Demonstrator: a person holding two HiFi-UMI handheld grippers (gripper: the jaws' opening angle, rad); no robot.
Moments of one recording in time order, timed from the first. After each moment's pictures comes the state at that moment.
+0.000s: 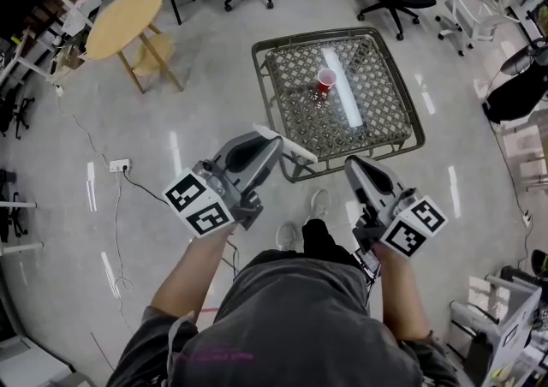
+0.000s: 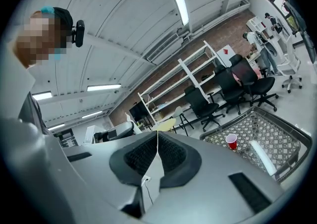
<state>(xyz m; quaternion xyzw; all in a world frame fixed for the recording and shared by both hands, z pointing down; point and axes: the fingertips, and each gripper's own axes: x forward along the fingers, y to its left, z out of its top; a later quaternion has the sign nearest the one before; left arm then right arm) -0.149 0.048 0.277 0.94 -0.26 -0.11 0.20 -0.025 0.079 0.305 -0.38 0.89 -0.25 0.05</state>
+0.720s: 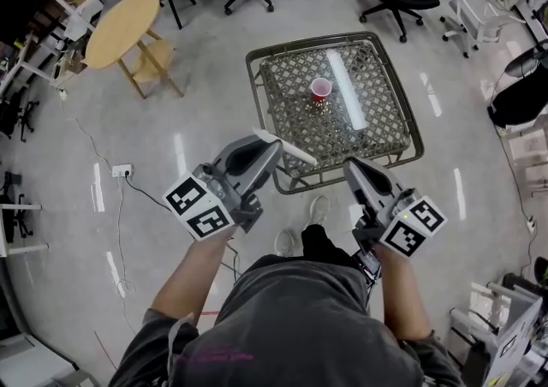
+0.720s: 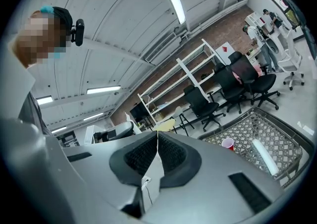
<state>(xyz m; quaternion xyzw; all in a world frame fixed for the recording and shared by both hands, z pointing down) -0.101 -0.008 0.282 0.94 -0.27 -0.10 0.20 0.022 0.019 0.314 -0.37 0.89 -0.27 0.06</state>
